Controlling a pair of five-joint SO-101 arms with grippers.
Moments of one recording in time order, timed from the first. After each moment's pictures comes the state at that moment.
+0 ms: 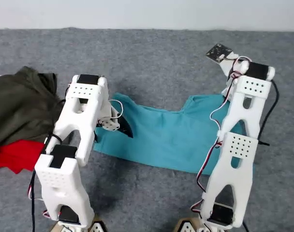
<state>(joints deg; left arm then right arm) 3.0 25.1 -4.4 98.7 22.9 13.9 73.6 -93.6 100.7 56.8</state>
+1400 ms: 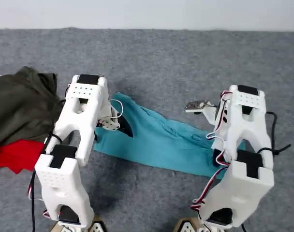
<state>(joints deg) 3.0 25.1 -4.4 98.7 23.9 11.3 18.4 6.1 100.7 71.5</state>
